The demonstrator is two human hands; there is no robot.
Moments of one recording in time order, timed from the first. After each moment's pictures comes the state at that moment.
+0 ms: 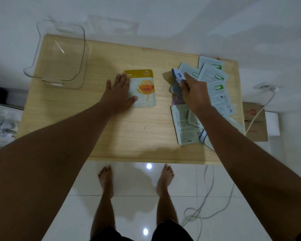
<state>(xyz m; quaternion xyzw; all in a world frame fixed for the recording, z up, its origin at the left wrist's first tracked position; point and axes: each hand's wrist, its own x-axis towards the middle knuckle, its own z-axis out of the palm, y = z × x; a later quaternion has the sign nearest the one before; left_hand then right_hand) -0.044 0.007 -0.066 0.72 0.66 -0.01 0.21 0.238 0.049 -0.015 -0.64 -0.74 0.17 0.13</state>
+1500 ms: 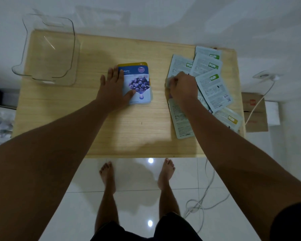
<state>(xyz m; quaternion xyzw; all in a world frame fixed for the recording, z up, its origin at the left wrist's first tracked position) -0.038 0.007 -0.074 0.70 0.68 0.02 0.20 0.211 0.051 -0.041 -0.73 -0.66 0.16 0.09</state>
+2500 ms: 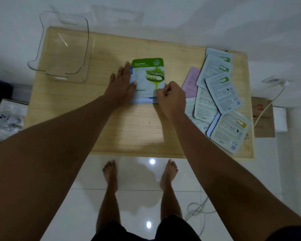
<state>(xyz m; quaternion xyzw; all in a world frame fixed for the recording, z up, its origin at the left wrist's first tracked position) -0.048 0.004 -0.066 0.67 0.67 0.13 0.29 0.149 -0.008 -0.039 -0.71 -0.60 0.28 0.25</state>
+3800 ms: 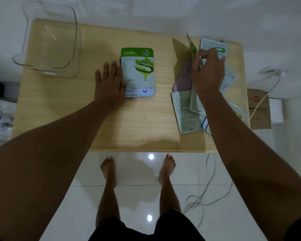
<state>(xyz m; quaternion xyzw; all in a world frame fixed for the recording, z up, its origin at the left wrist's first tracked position) -0.048 -0.016 -0.084 0.69 0.70 0.03 0.15 0.238 0.045 0.001 -0.71 -0.64 0.04 0.30</state>
